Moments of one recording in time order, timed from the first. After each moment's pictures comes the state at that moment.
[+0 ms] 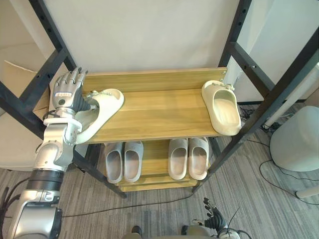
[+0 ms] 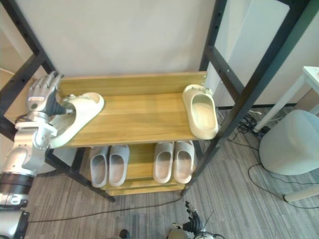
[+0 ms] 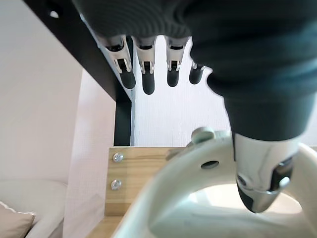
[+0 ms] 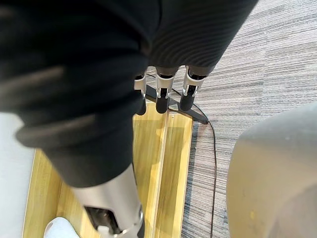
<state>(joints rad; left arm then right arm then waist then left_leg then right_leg) -0.48 0.69 0.00 0.25 0.90 0.02 0.19 0.40 -0.13 0.12 0.43 -0.08 -0.12 -0.02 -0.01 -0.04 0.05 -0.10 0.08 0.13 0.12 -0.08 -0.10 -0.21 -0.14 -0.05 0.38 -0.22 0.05</state>
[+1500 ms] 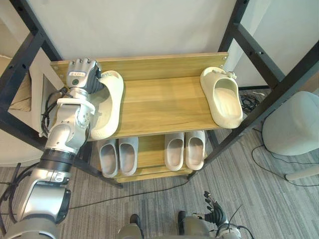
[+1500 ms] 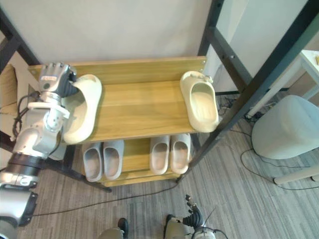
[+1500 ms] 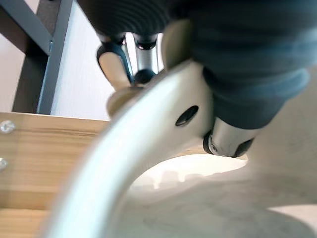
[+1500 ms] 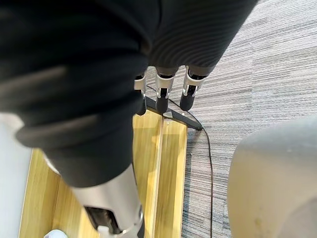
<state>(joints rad) -0.66 0.63 -0.13 0.28 0.86 0.04 0.19 0.40 -0.13 0.12 0.36 -0.07 -0.13 -0.04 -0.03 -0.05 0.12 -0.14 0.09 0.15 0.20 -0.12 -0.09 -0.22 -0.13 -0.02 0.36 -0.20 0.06</state>
